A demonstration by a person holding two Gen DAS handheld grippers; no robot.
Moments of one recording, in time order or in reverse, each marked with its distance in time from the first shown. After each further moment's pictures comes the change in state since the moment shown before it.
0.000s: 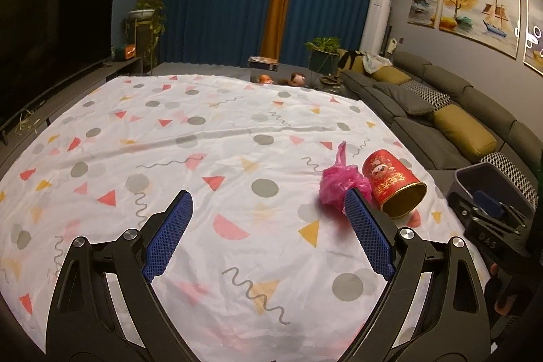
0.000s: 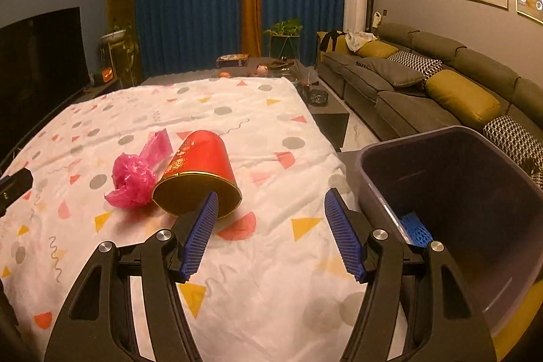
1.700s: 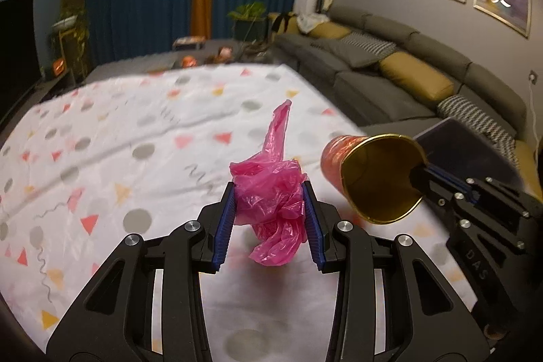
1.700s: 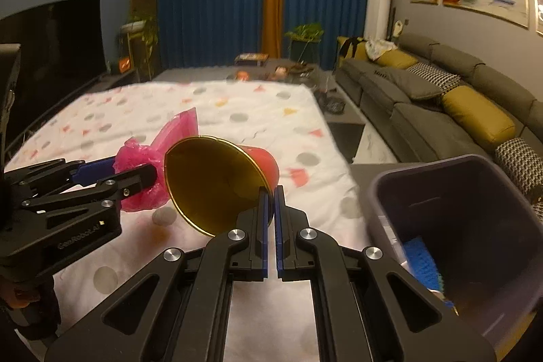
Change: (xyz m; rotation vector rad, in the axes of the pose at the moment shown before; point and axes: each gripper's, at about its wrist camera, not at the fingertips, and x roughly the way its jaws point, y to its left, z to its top) left arm 0.068 -0.111 0.019 0.208 0.125 -0.232; right arm -0.005 -0.003 0.018 -0.069 -0.017 0.054
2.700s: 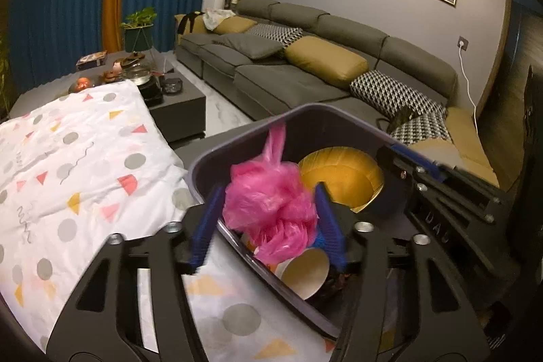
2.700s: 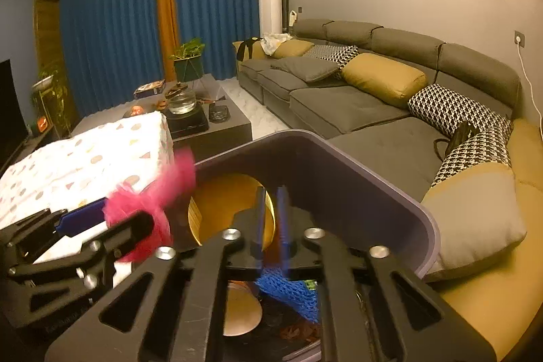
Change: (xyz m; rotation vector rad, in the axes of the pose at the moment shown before) left arm 0.041 -0.195 0.004 0.154 0.033 -0.312; right arm -0.054 -0.187 -0.028 0.281 -0.032 -0.310
